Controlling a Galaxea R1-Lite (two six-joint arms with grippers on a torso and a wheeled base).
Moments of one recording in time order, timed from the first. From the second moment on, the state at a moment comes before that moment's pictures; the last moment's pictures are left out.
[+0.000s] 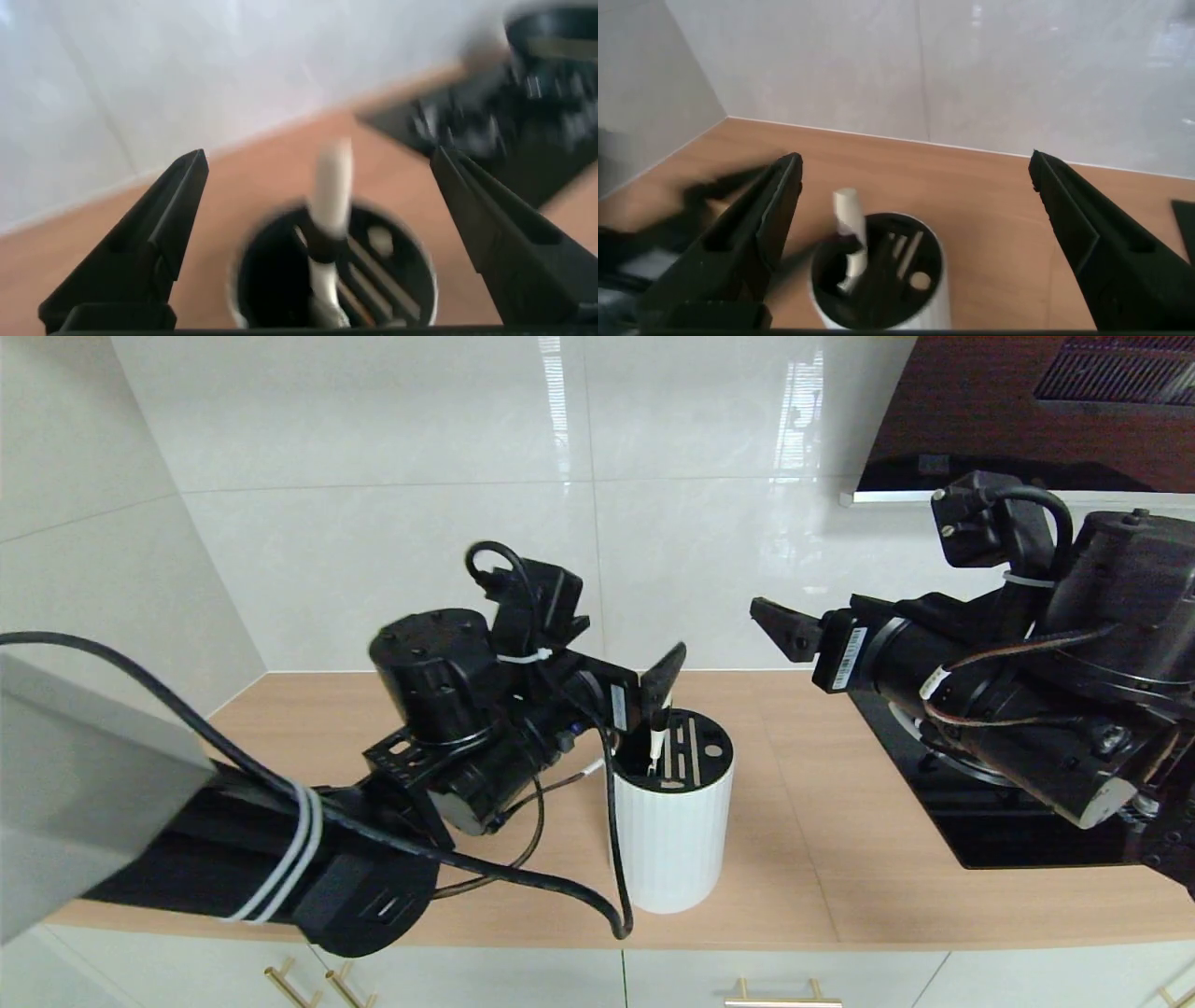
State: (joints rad) left arm -0.66 1.93 -0.91 -1.16 0.11 0.02; right arm 0.68 1.60 -0.87 -0.82 -0.33 0.10
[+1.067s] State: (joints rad) left arm -0.30 0.58 -0.14 -0.59 0.11 0.00; right arm 0.28 0.52 -0.22 -0.41 -0.33 -0.11
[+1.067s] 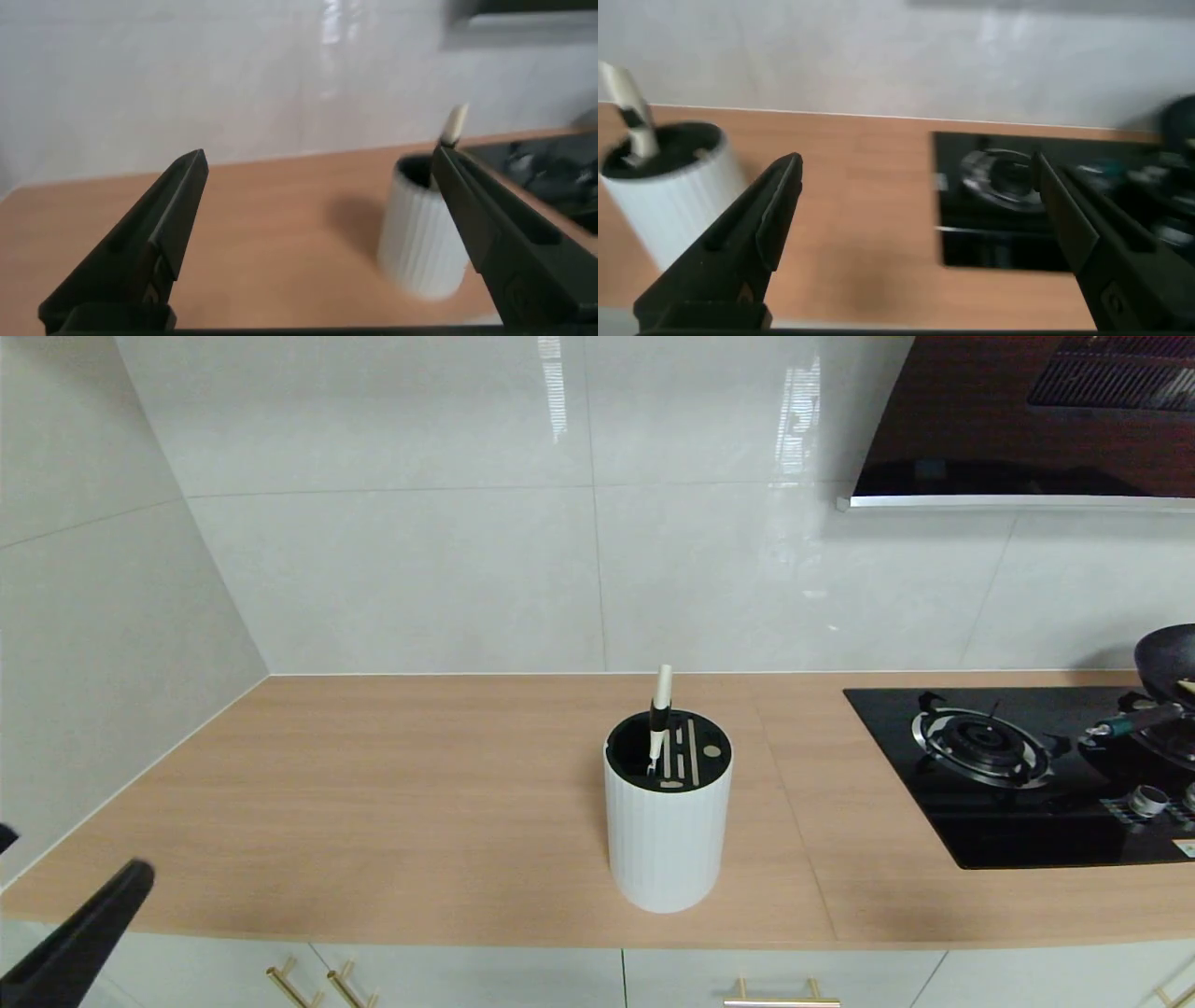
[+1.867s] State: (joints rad) left arm 0.00 0.00 -0.05 -0.12 0.00 0.01; right arm -0.03 0.07 -0.16 -0.08 -0.29 -0.13
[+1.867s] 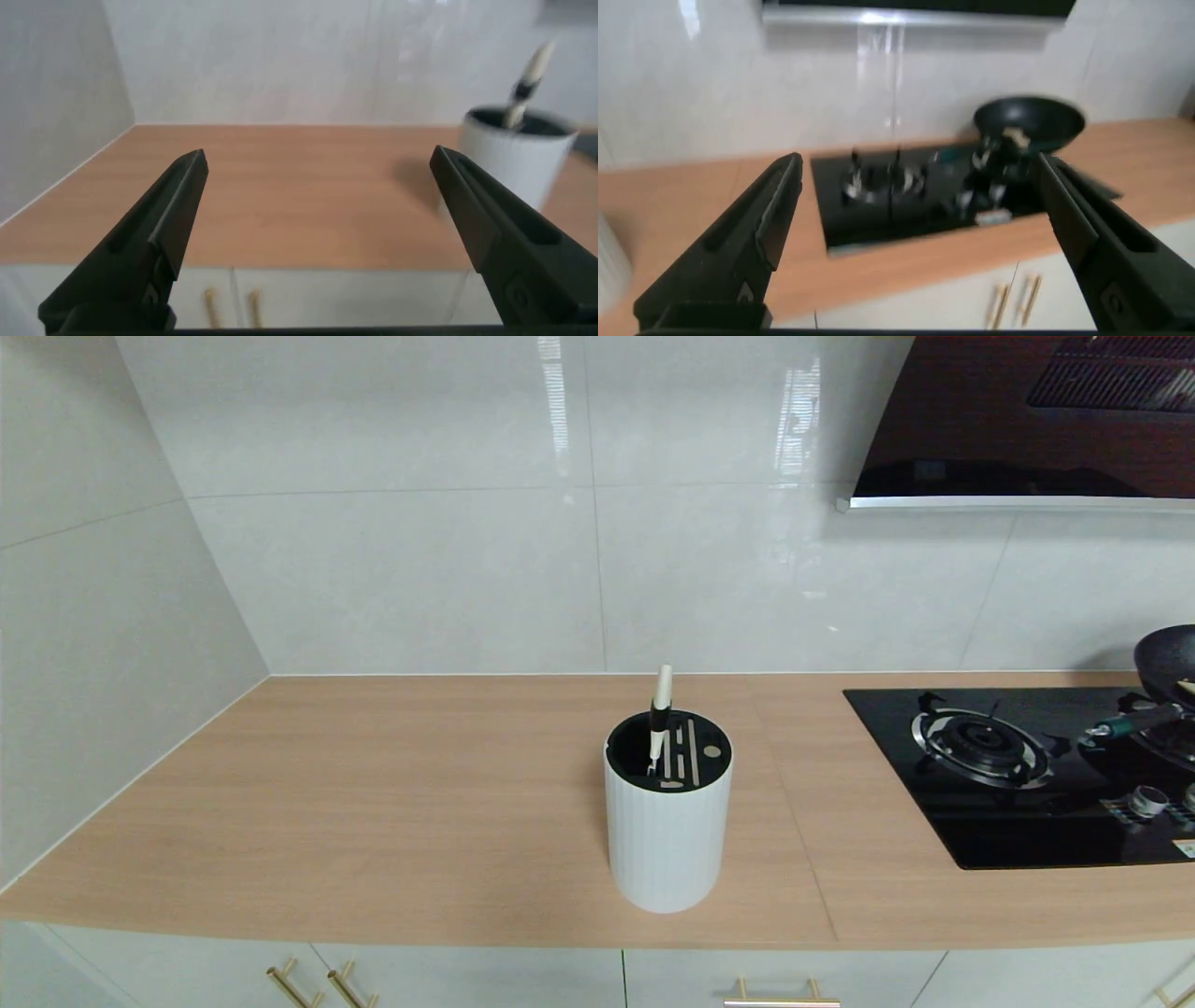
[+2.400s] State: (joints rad) left arm 0.00 0.00 0.00 -0.01 0.01 0.03; right arm 0.00 0.00 -0.01 0.00 -0.03 -0.01
